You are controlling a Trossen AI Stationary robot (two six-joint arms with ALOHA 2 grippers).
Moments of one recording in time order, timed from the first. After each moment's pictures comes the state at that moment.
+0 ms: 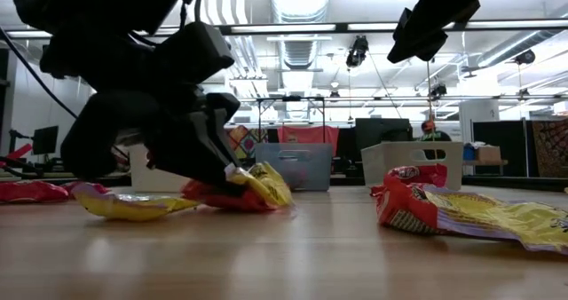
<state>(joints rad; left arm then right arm) -0.37 1.78 0.74 0.30 -0.28 0.07 0.25 1.27 0.92 -0.44 0.08 0.32</state>
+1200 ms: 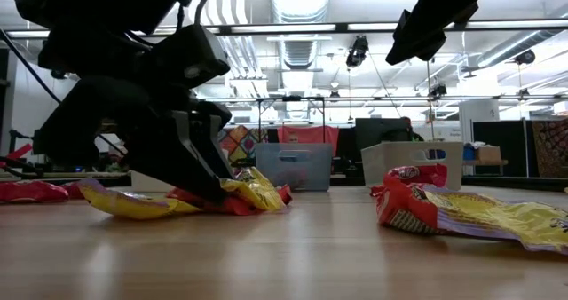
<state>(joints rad) -0.37 1.77 0.74 0.24 -0.22 -0.06 0.25 1.27 0.92 -0.45 0.11 0.31</state>
